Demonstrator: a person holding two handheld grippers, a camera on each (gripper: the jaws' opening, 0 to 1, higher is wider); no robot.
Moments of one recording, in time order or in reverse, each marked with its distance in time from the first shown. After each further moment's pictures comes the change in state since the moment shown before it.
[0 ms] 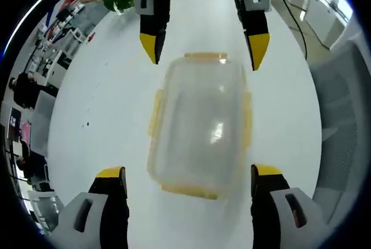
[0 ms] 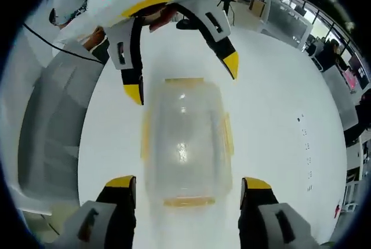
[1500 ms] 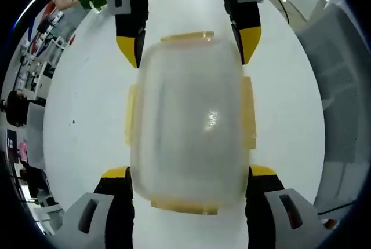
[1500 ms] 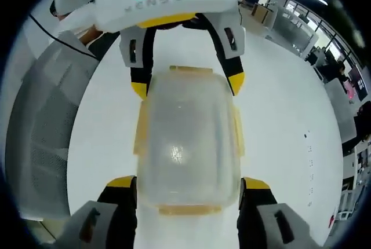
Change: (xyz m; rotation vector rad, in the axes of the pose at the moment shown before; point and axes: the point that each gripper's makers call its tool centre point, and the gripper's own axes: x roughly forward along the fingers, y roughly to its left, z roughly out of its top) left arm 0.011 -0.012 -0.053 0.123 0.079 -0.054; right arm 0.042 0.012 0.041 -0.056 -0.016 -0.048
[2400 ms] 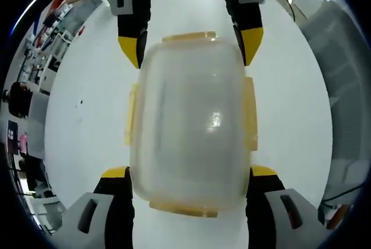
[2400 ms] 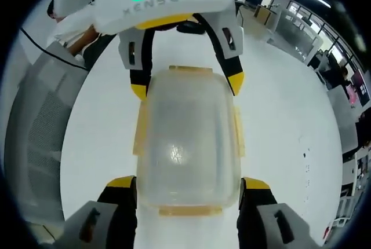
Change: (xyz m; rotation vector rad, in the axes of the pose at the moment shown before) left arm 0.001 0.033 -0.033 -0.032 -0.017 0.023; right arm 0.015 -0.033 0.030 -0.017 -0.001 0.007
